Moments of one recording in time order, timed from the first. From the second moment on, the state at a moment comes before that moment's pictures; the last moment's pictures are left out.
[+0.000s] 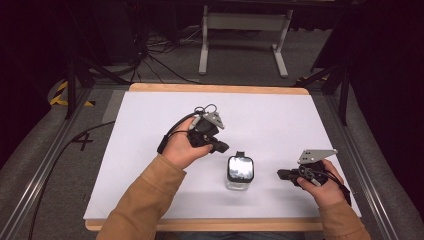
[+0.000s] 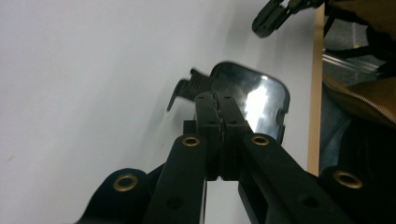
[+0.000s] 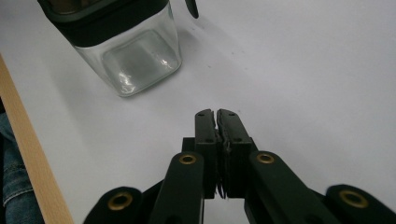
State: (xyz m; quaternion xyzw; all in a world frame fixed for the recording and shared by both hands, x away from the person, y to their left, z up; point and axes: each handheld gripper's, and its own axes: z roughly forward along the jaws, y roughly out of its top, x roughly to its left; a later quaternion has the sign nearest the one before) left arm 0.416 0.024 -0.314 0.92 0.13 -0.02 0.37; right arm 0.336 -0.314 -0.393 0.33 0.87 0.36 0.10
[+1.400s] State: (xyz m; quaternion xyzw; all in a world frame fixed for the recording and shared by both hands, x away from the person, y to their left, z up) left arm 0.449 -0.024 -0.350 0.92 0.13 -0.06 0.36; right arm 0.328 -0.304 -0.396 0.31 0.88 0.36 0.10
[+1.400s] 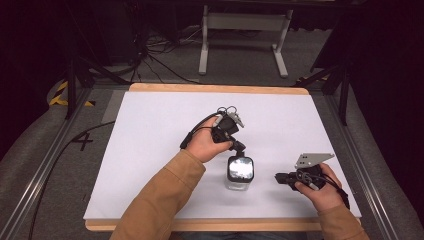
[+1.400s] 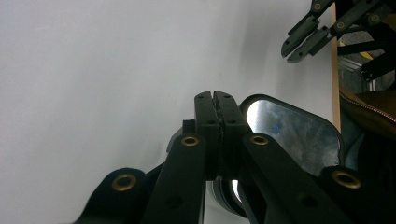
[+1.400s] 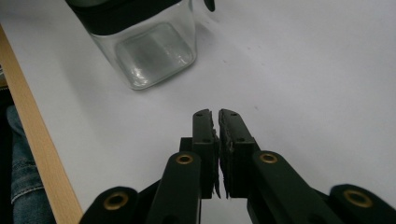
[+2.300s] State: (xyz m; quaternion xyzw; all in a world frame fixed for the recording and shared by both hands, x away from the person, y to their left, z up) left arm 0.453 -0.021 -0.355 0.91 0.15 -0.08 0.37; right arm 0.312 -0.248 -0.377 0.22 0.90 0.37 0.10
